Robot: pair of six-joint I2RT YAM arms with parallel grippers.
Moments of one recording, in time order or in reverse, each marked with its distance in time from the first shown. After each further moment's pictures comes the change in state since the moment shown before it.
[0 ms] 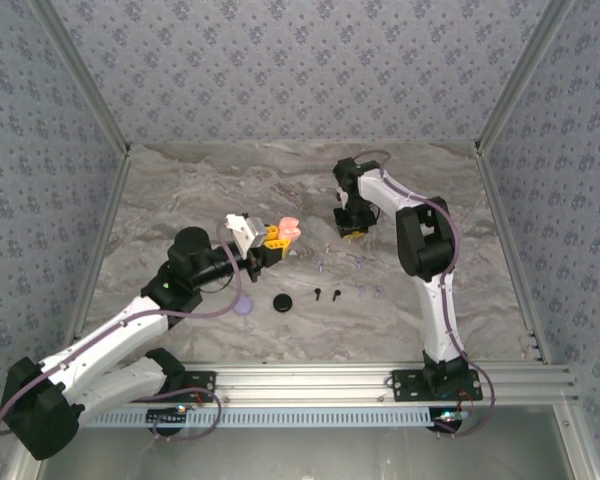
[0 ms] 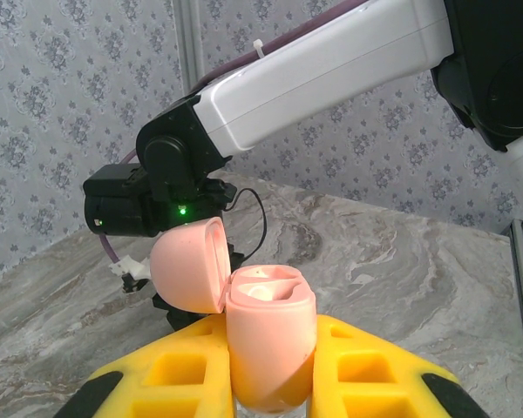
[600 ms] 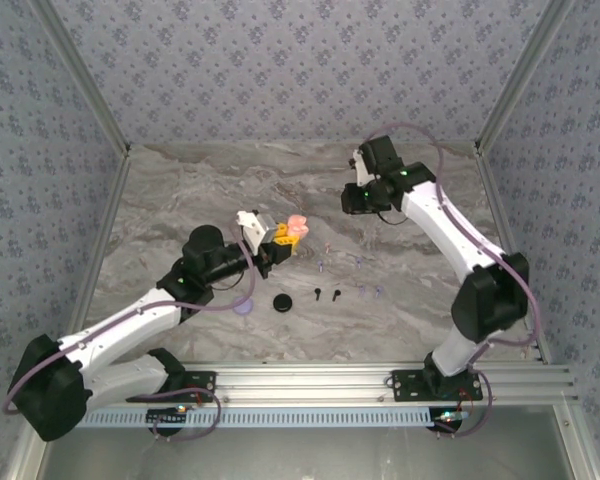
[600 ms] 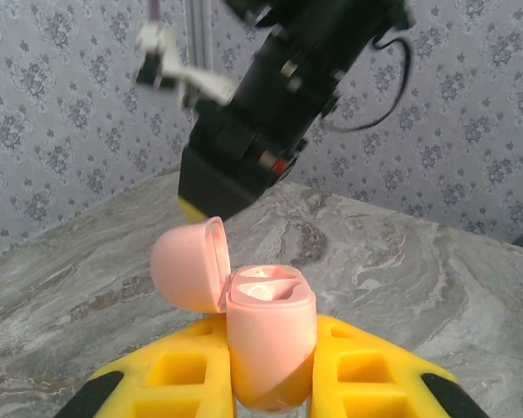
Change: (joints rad) left arm -0.032 0.127 -0.006 0.131 -0.056 -0.052; right arm 0.025 -0.644 -0.311 0.243 -0.097 0.068
